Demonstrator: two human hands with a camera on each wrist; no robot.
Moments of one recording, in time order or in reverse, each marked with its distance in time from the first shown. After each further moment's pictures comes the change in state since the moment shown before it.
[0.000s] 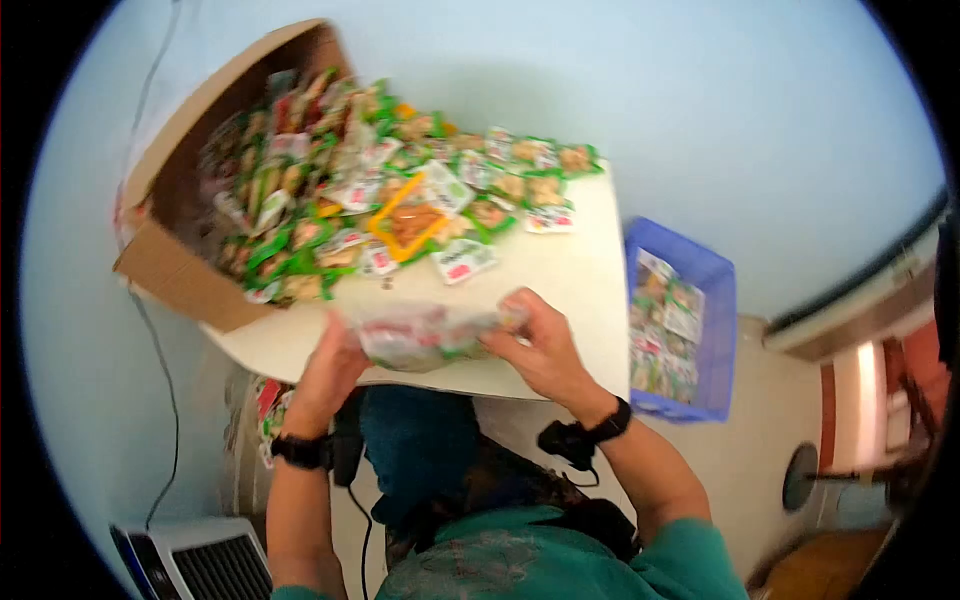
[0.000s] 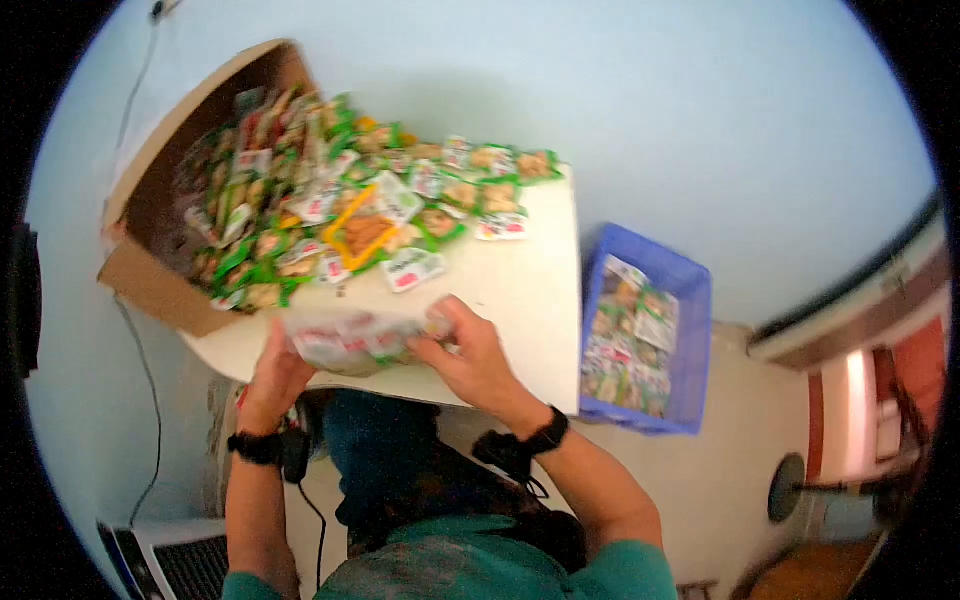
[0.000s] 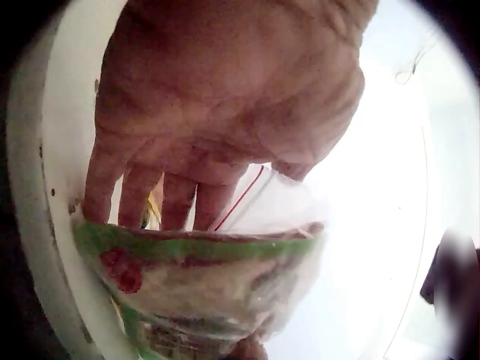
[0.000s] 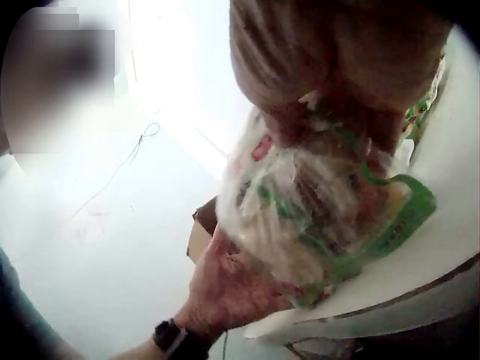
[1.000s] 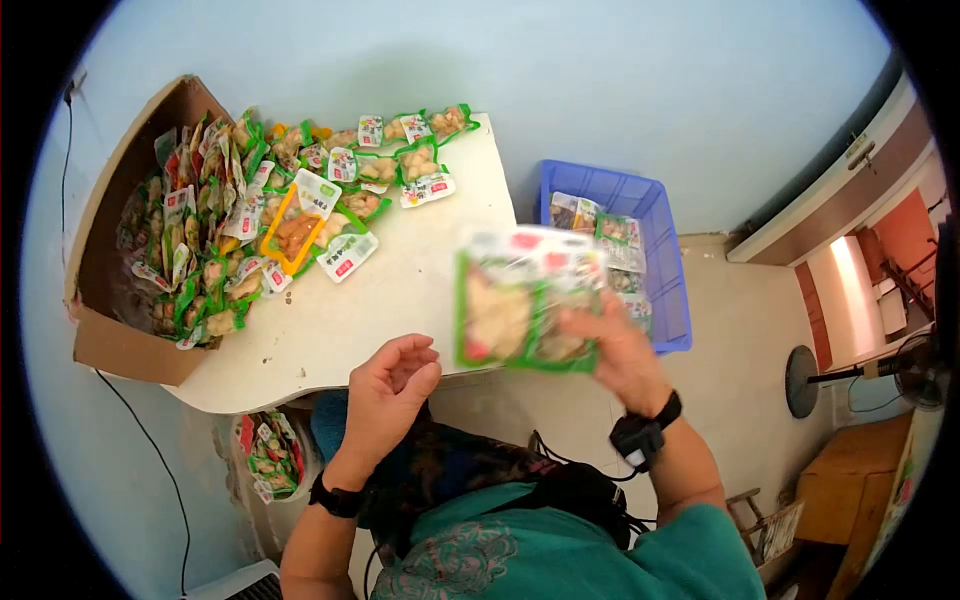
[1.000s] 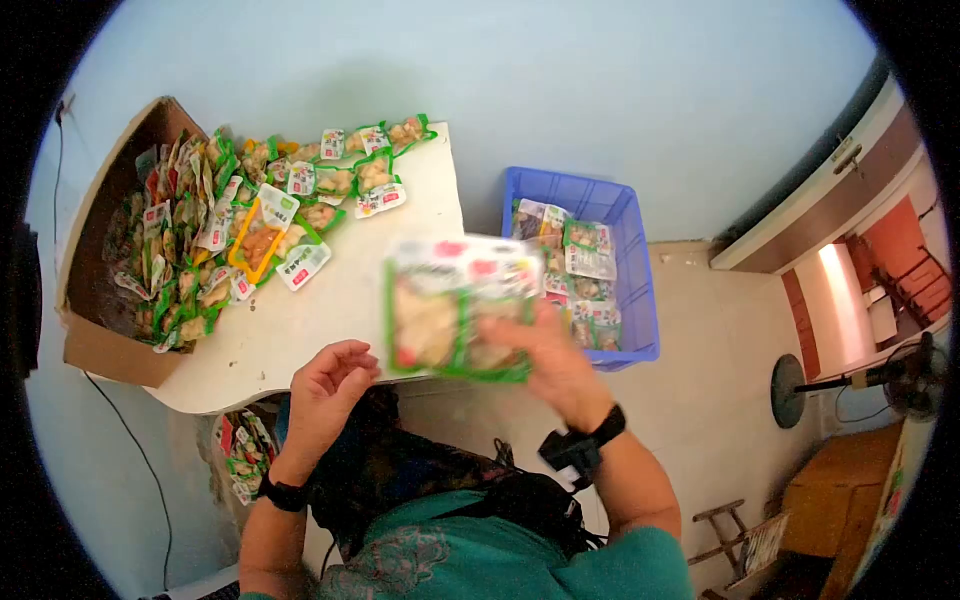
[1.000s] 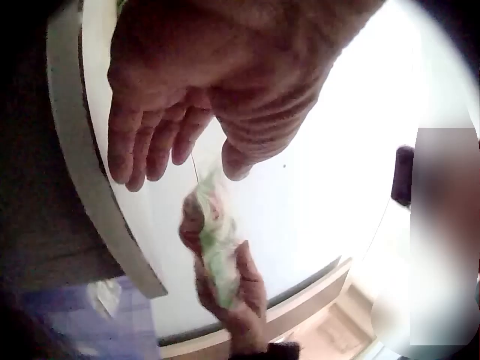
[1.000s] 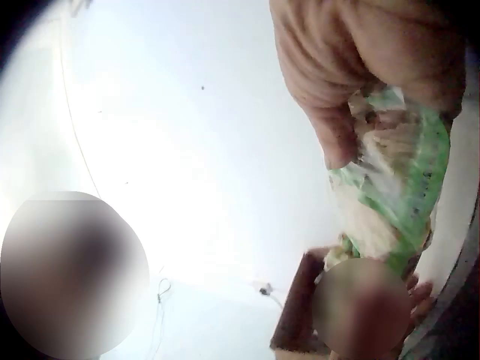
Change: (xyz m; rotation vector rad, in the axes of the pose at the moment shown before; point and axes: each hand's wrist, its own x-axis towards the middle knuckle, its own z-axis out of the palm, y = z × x) left_hand 0.020 -0.086 0.140 0.570 0.047 0.183; right_hand -0.119 -0.034 -0.124 0.634 0.415 0.389
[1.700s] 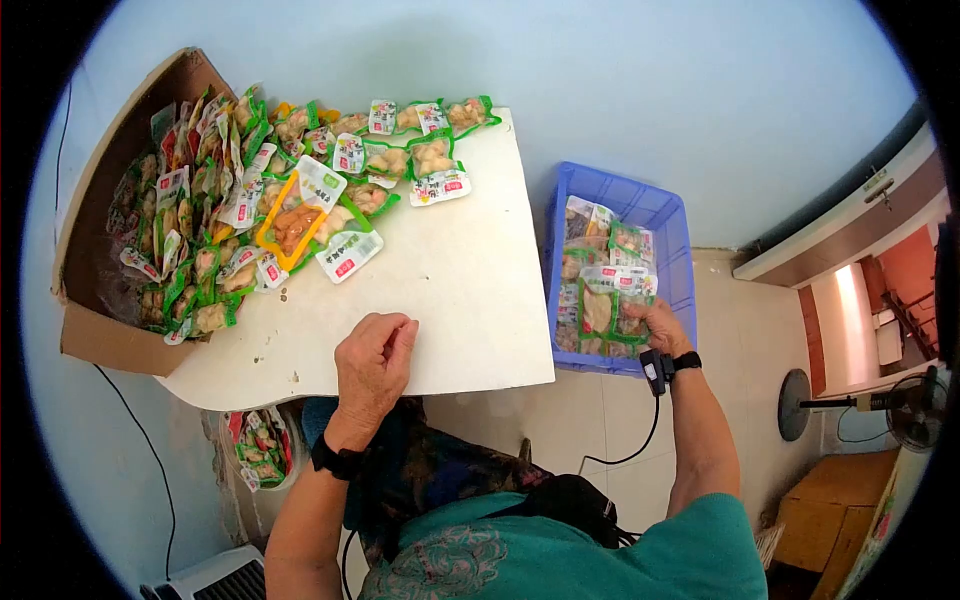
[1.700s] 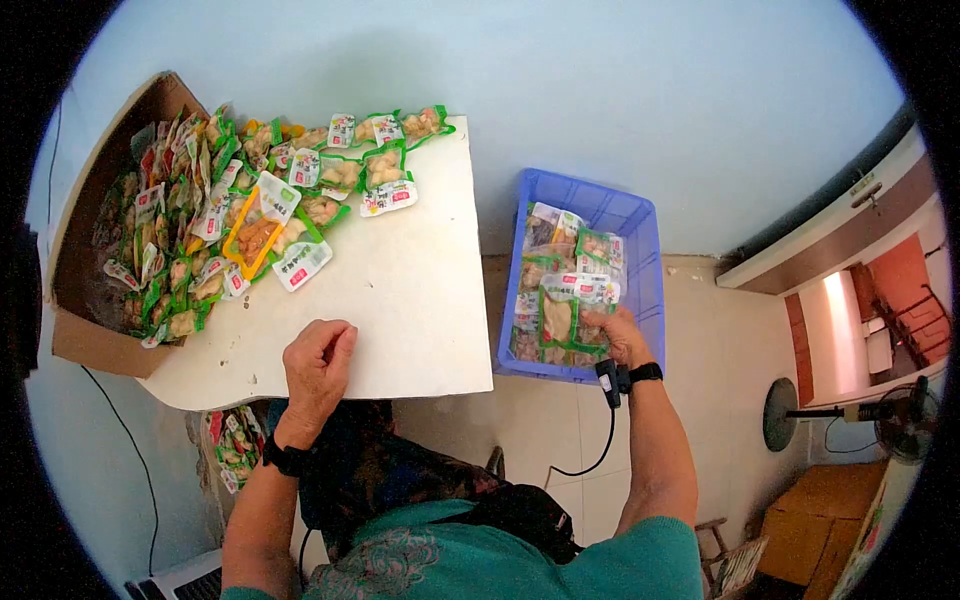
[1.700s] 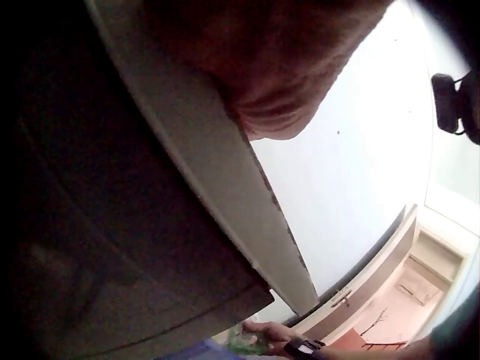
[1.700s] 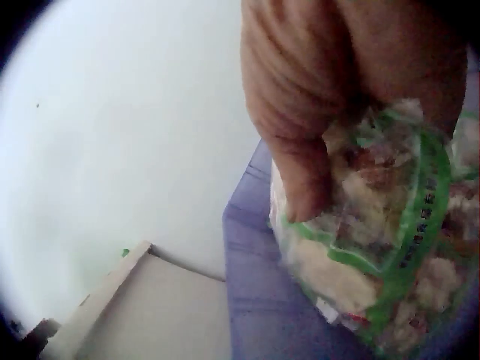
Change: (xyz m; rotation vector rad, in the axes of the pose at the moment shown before) left_hand 0.051 -0.023 -0.011 0.684 0.282 0.387; right_hand 0.083 0.031 -0.251 -0.366 0.350 0.213
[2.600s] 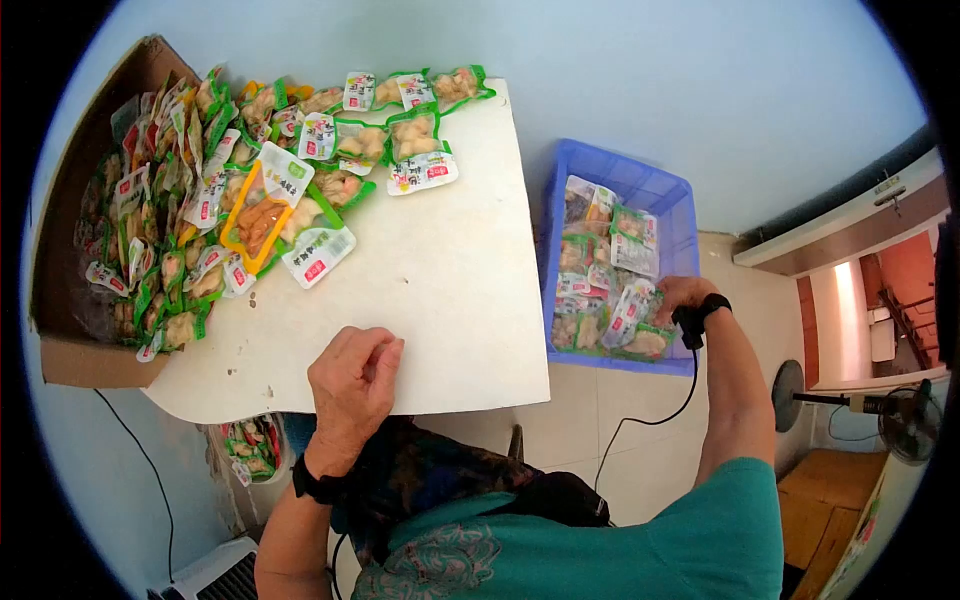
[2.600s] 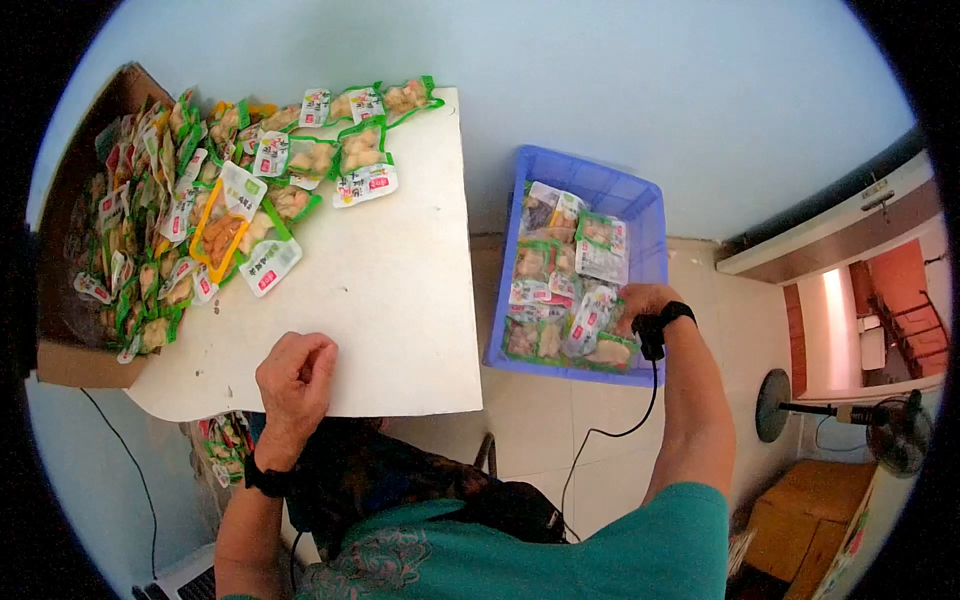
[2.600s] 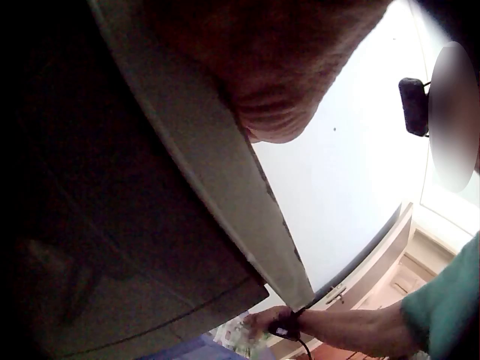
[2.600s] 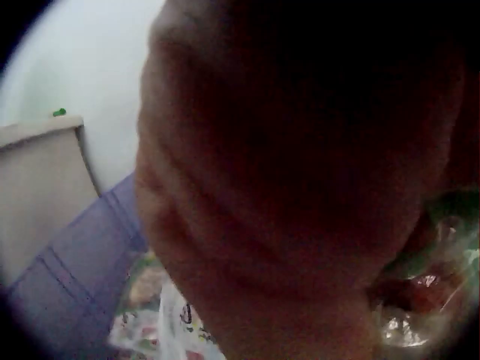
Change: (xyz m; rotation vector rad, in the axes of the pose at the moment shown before) left_hand 0.004 0.007 0.000 0.051 -0.072 -0.037; right_hand 0.039 -0.077 -0.047 -1.159 -0.115 0.403
